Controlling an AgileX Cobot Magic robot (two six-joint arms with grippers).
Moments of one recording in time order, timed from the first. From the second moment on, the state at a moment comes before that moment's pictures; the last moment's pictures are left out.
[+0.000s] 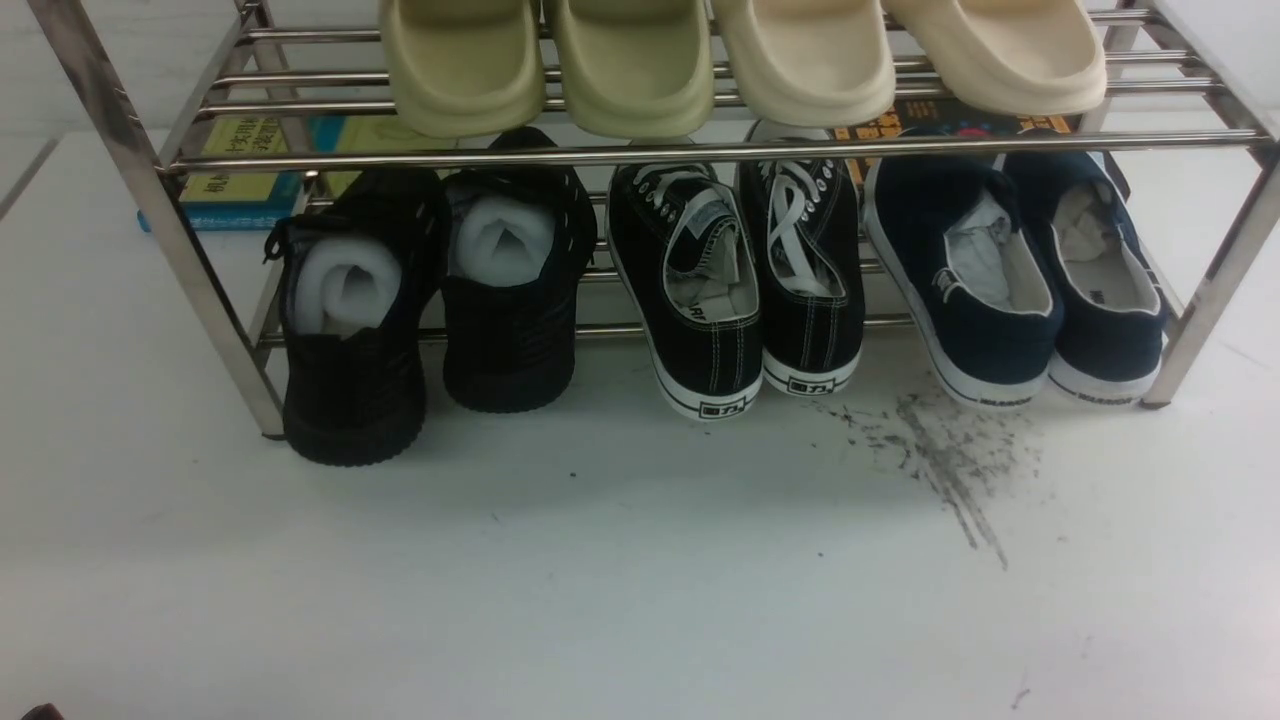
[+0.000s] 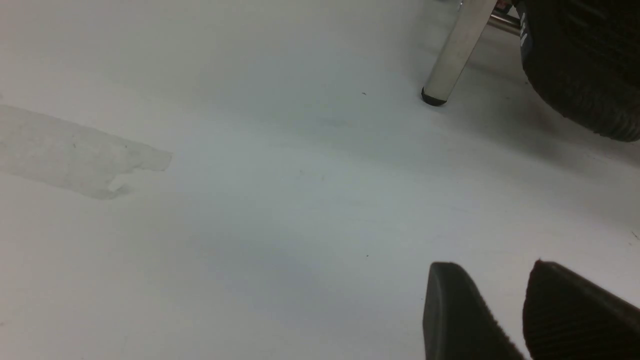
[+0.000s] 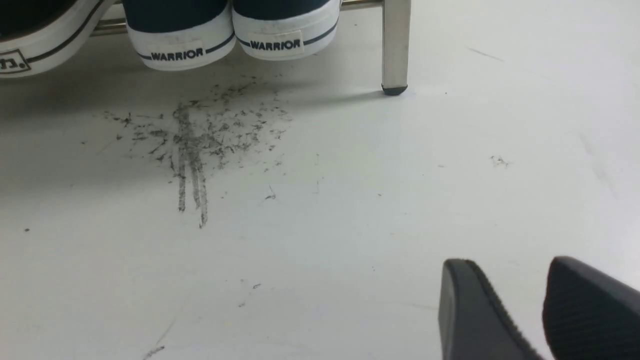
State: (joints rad) right arm -0.05 -0.01 0.01 0.04 0.40 0.09; left arm -0.01 -0.01 0.01 0.19 0.41 -0.47
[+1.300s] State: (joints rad) right arm -0.05 0.70 -0.62 0.60 0.92 -0.28; left arm -0.01 -0.01 0.01 0.19 0.41 -0.47
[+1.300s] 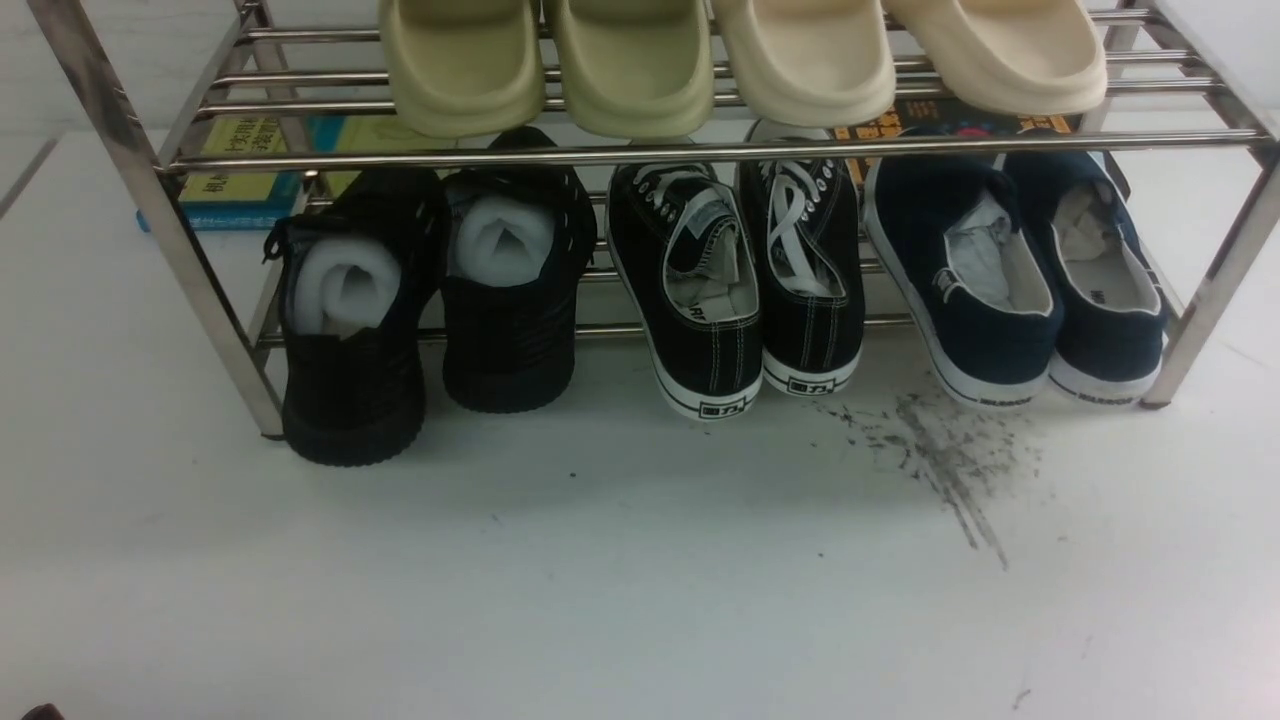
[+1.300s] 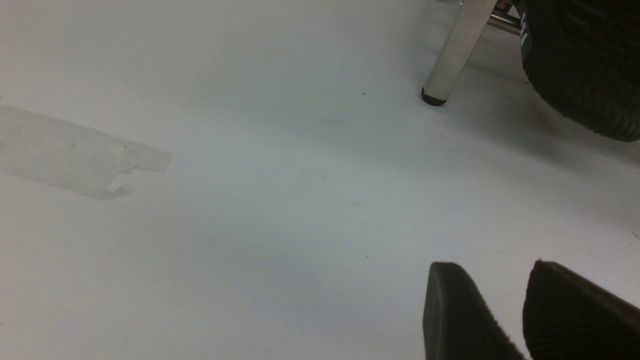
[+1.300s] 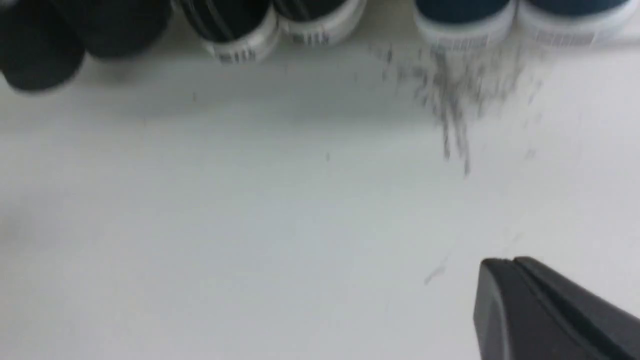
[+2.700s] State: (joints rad) right arm 0.41 1.63 -1.50 0.02 1.04 0.14; left arm -0.01 -0.01 0.01 0.19 0.41 -0.47
